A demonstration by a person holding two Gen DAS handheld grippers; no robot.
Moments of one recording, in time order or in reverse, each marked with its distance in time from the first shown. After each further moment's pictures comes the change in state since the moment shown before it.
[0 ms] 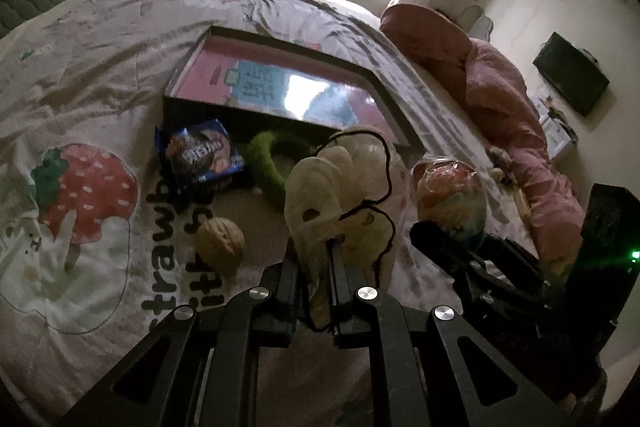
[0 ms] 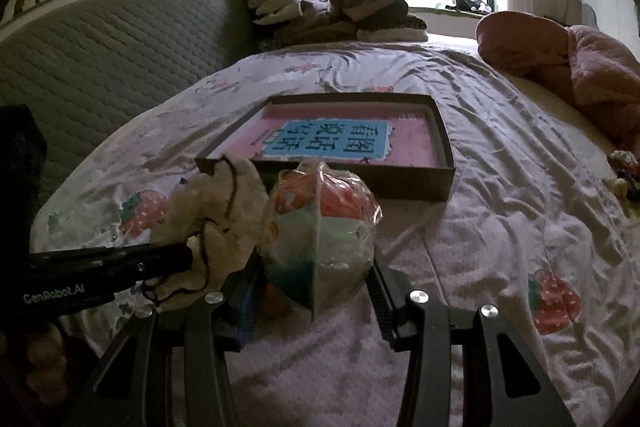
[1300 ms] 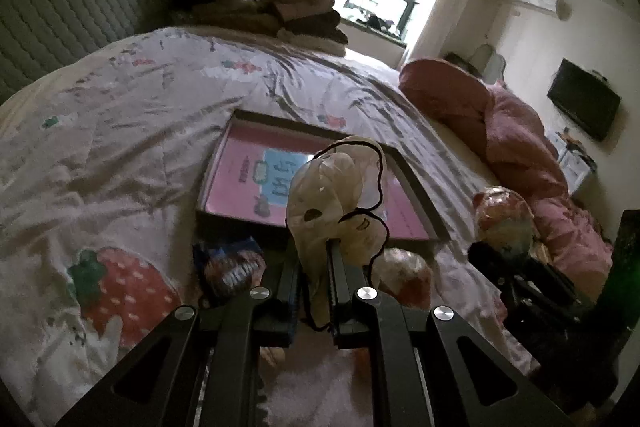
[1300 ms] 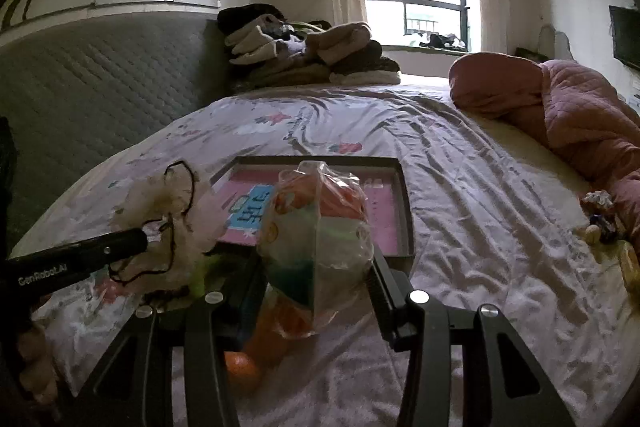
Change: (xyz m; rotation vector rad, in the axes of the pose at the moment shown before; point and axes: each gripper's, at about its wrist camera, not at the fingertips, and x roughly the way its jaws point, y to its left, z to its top) left arm -0.018 0.005 0.059 0.019 -0.214 0.104; right arm -0.003 -0.016 0.053 -0.004 -0.137 -0.124
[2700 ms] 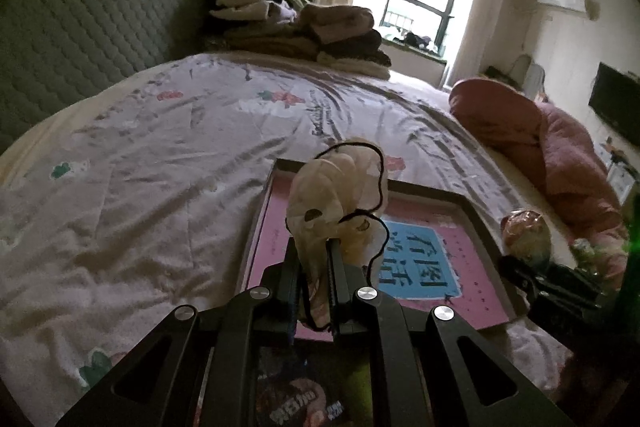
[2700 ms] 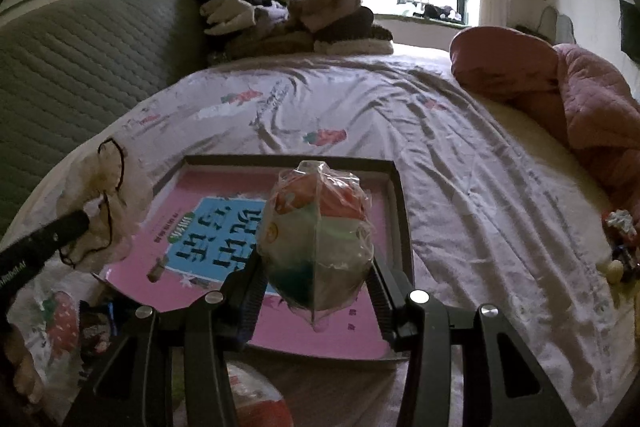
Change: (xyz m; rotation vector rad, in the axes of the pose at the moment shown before) left arm 0.075 0.022 0.058 0.021 -0.059 0.180; right arm 0.112 -0.029 0.047 0.001 0.146 -0.029
